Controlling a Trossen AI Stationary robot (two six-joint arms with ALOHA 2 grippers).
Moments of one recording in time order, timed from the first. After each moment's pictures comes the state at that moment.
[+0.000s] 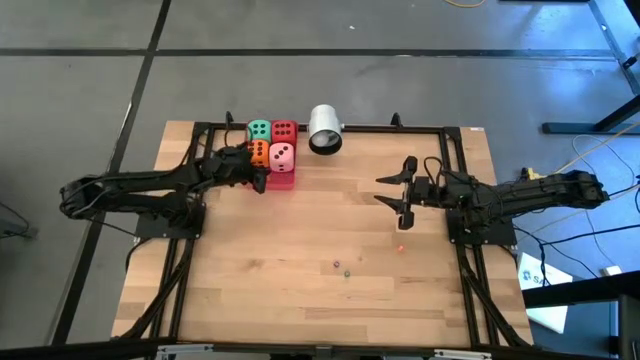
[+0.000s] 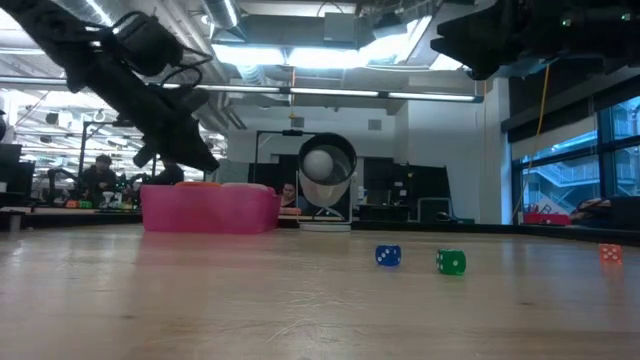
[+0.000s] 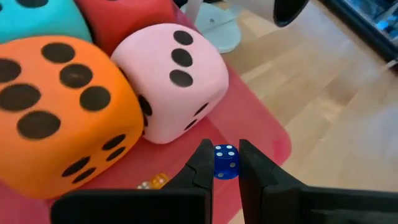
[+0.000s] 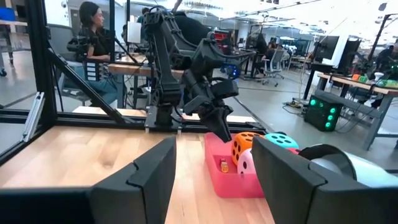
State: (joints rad) left arm 0.51 0.94 0.39 0.00 -0.08 -0.50; right arm 0.04 0.82 0.32 0.54 0.14 -0.11
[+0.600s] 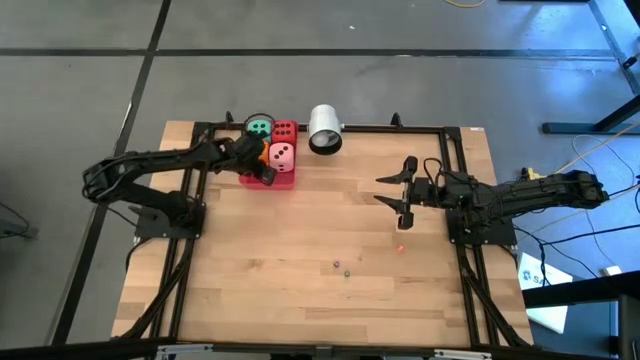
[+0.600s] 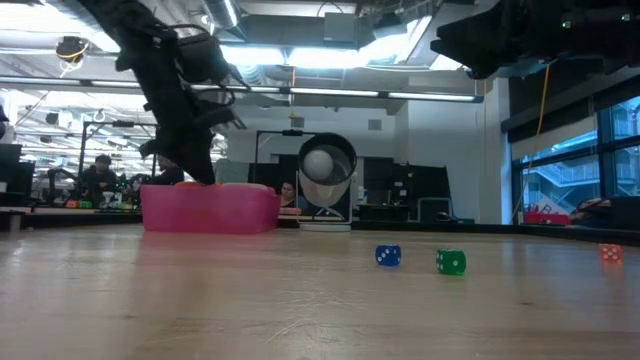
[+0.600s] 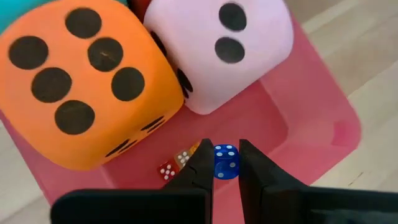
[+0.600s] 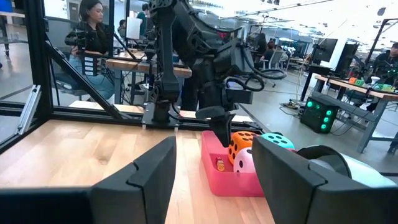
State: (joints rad) left arm 0.57 1.22 0.73 -0.47 -0.08 -0.49; right arm 0.04 0.82 0.32 0.52 0.14 -0.14
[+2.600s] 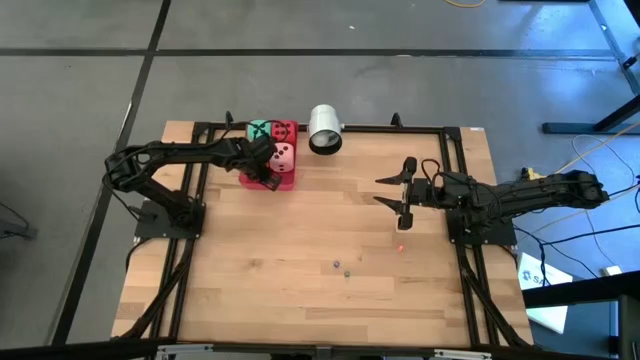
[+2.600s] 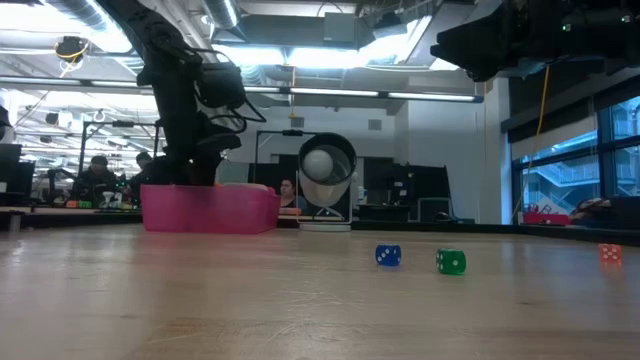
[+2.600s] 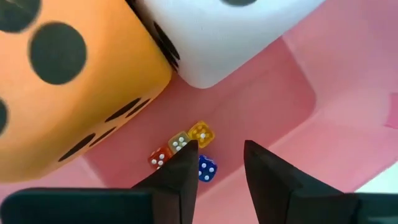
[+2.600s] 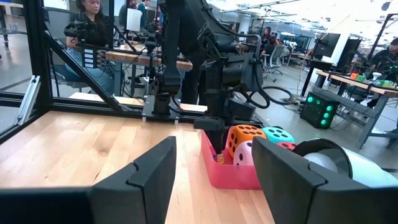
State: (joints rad) left arm 0.57 1.41 0.80 -0.53 -0.02 -0.44; right arm 0.04 0.82 0.32 0.50 0.14 -0.15
